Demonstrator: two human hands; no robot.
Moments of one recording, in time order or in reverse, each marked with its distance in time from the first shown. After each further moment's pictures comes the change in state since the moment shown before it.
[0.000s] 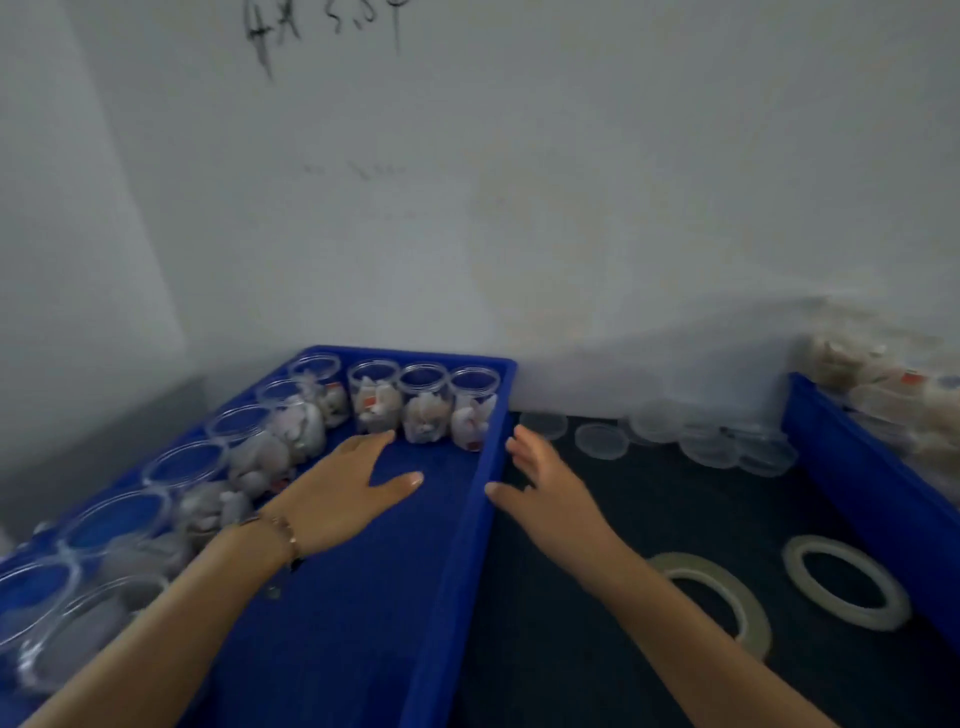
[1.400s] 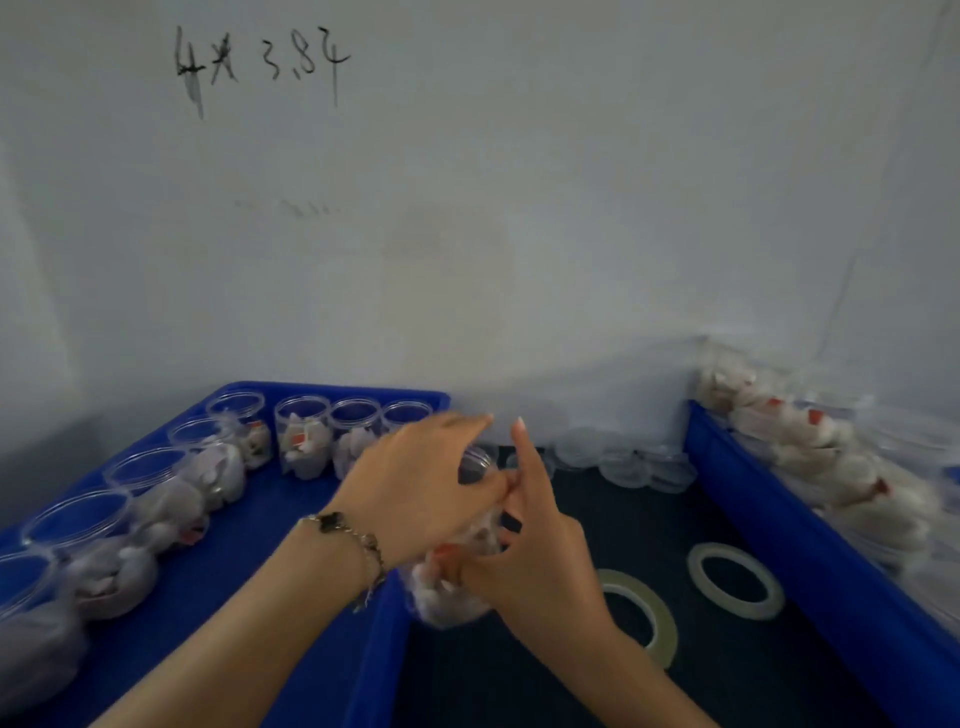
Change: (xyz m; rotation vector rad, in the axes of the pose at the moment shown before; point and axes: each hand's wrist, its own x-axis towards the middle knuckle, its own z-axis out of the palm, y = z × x) left_hand -0.012 0.130 -0.001 0.148 0.300 0.419; right_hand -0.061 -0.035 -0.020 -0.051 0.159 -0.074
